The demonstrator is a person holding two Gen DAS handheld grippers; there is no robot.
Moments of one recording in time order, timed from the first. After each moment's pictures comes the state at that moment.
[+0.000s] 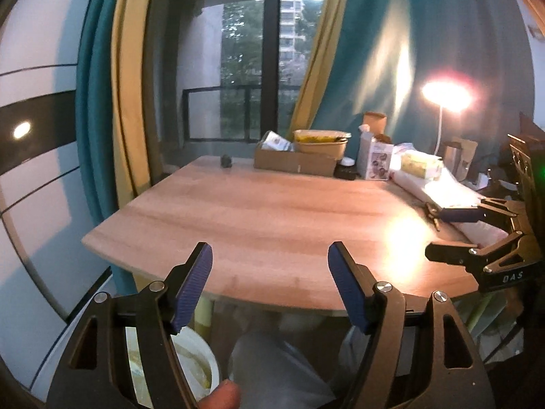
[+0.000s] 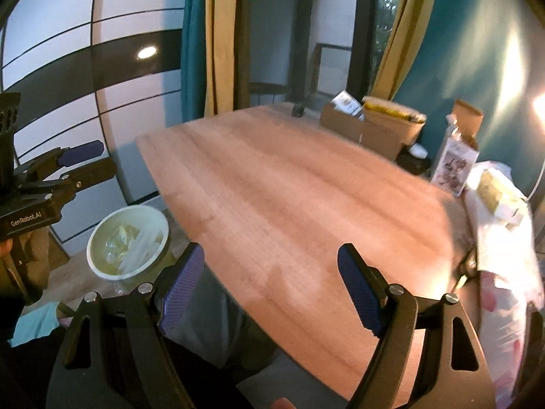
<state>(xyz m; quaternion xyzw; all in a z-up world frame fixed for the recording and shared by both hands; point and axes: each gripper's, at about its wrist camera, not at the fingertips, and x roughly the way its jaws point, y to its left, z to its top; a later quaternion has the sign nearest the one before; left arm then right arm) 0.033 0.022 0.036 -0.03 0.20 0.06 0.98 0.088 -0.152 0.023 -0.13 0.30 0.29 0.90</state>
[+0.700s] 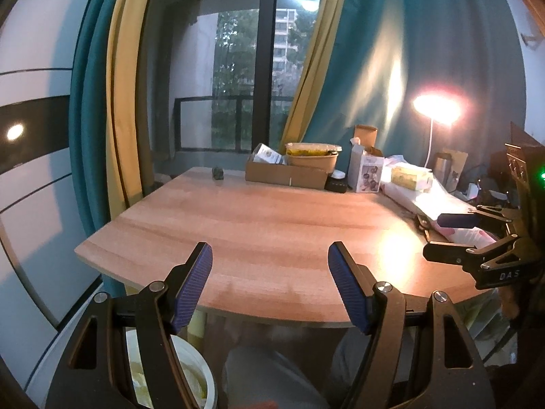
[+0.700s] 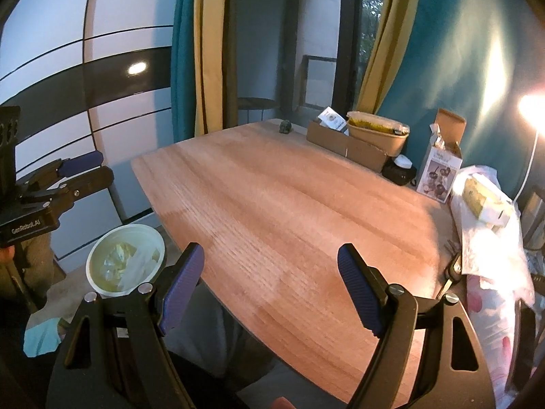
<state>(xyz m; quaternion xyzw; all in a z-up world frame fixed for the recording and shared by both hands) 0.033 0.030 0.039 -0.04 0.18 0.04 0.98 0.088 -0.163 0.035 -0.11 0.28 0.27 0.91</state>
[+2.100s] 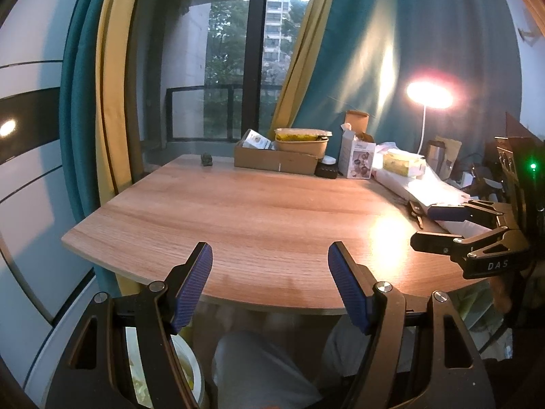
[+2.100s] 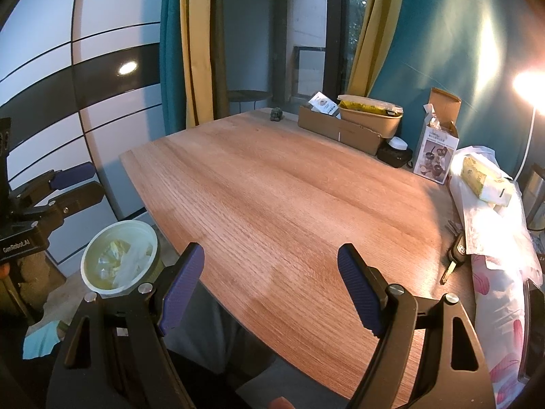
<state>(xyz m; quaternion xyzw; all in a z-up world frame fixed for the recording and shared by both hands) 0.036 0.015 0.028 -0.04 0.20 0.02 0.98 0.094 -0.172 0.021 -0.10 0.30 0.26 0.91</state>
